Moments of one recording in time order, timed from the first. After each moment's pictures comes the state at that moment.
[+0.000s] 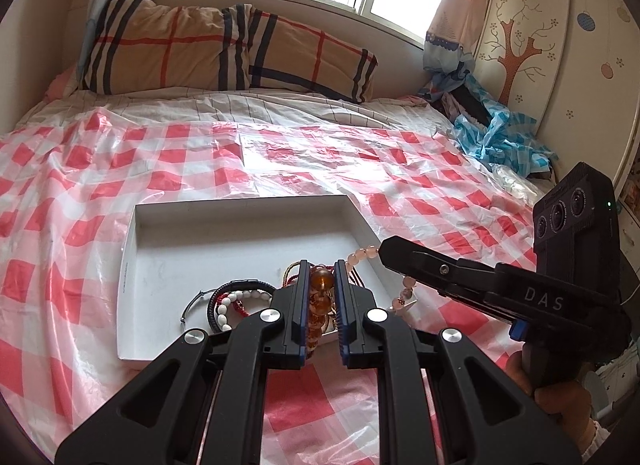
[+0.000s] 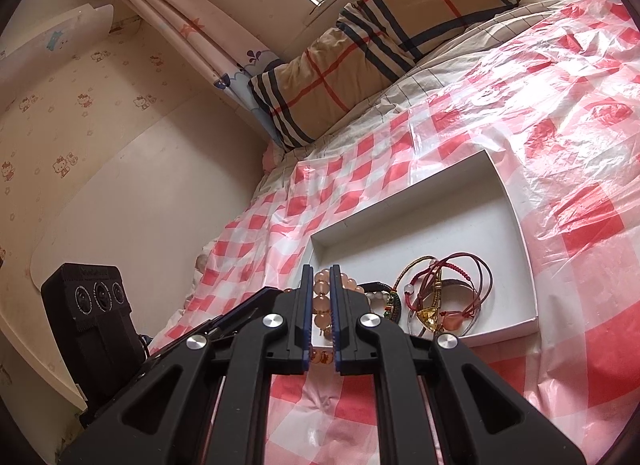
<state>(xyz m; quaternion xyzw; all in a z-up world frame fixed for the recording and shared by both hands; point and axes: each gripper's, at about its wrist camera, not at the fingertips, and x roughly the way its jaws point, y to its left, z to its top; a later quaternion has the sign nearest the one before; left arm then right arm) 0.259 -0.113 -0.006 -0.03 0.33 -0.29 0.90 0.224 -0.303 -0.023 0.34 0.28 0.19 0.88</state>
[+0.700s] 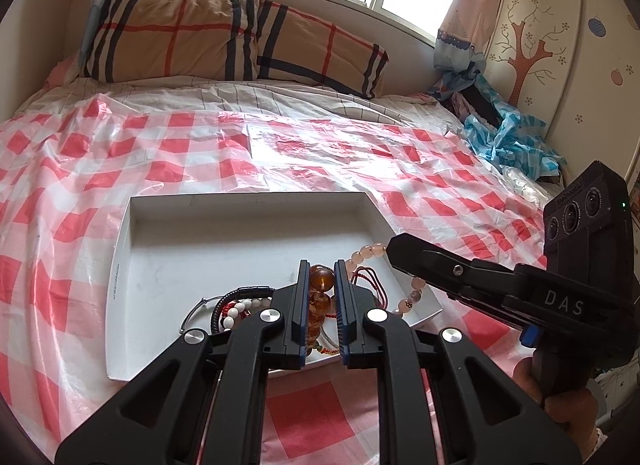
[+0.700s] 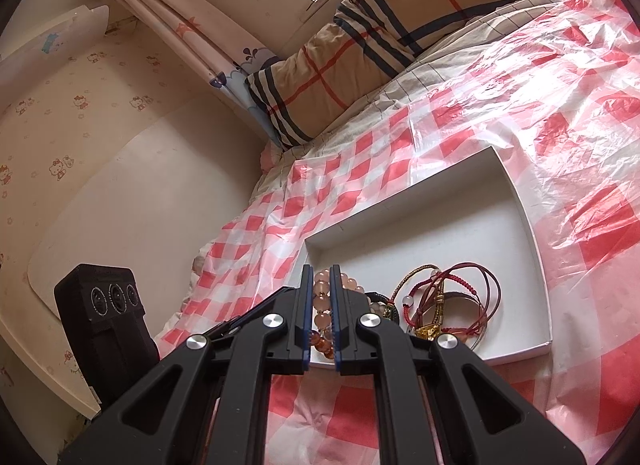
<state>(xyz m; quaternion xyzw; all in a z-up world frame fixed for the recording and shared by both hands) 0.291 -0.115 -0.031 -0.04 0.34 -0.29 0.90 0.246 -0.298 -0.038 0.34 0.28 0.19 0.87</state>
